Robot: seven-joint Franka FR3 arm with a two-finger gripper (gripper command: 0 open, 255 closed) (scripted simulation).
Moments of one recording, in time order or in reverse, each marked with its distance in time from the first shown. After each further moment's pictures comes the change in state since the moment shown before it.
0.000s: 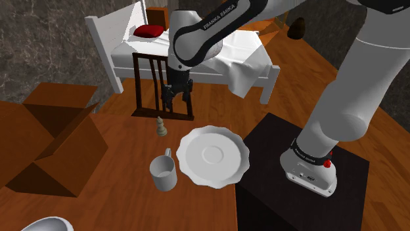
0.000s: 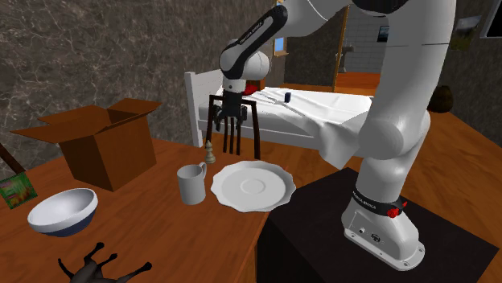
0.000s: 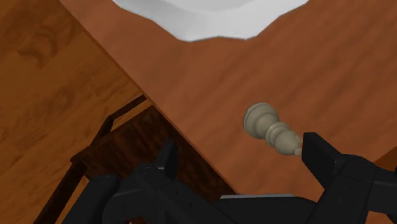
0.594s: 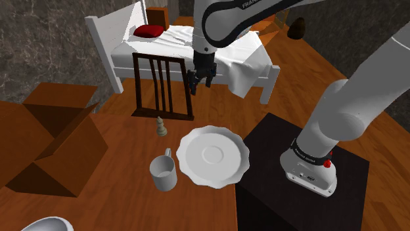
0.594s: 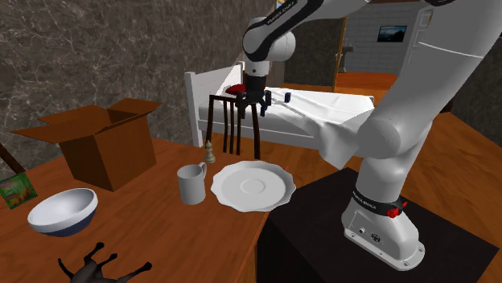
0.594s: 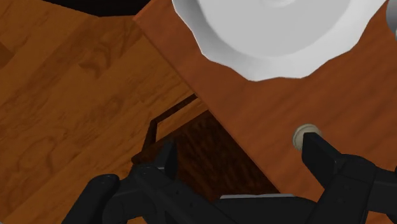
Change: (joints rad) arm -0.047 -0.311 -0.046 -0.171 -0.078 -0.170 -0.004
